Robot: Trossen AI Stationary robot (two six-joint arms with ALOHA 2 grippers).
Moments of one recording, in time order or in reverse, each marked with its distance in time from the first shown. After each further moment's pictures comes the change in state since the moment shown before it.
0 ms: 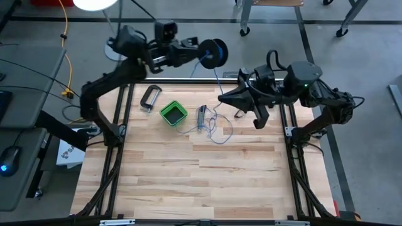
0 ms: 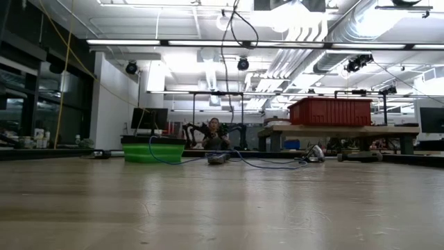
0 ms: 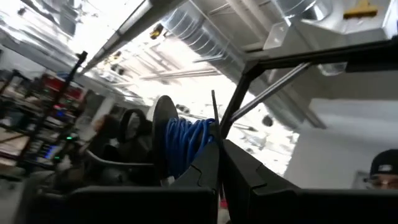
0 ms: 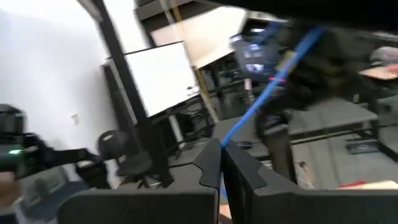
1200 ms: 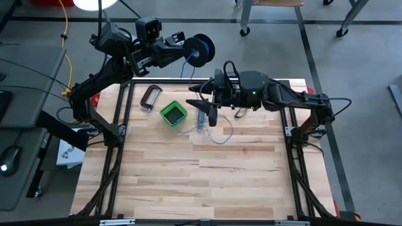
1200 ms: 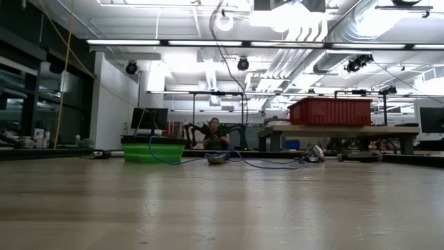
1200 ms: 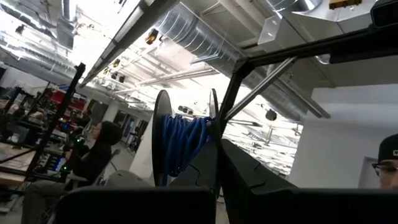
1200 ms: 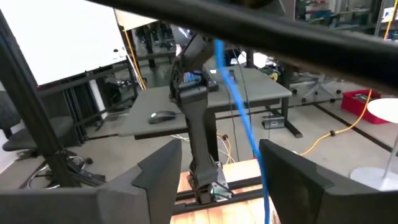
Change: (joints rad) left arm -0.021 -0.067 0.002 -0.076 -0.005 0.102; right arm -0.087 0.204 -0.002 0.030 0.180 -0.171
